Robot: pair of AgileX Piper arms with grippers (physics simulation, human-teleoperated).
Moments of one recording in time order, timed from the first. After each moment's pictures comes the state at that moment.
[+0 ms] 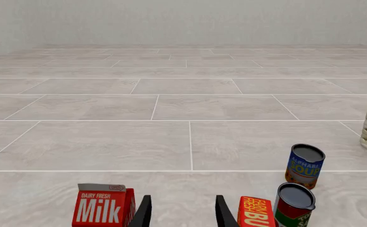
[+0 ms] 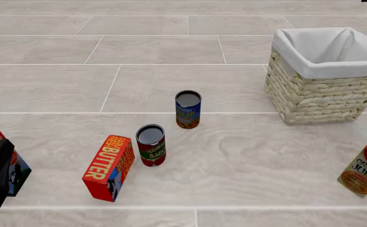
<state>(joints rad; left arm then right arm) 0.00 0.01 0.00 0.00 0.00 -0.13 1.27 -1.32 0.57 -0.05</state>
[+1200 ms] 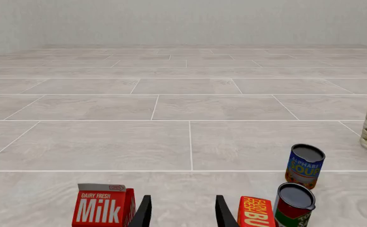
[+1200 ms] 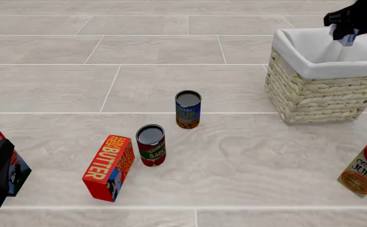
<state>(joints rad) 0.00 0.01 0.00 0.00 0.00 -0.16 1.83 -1.84 0.95 -0.14</state>
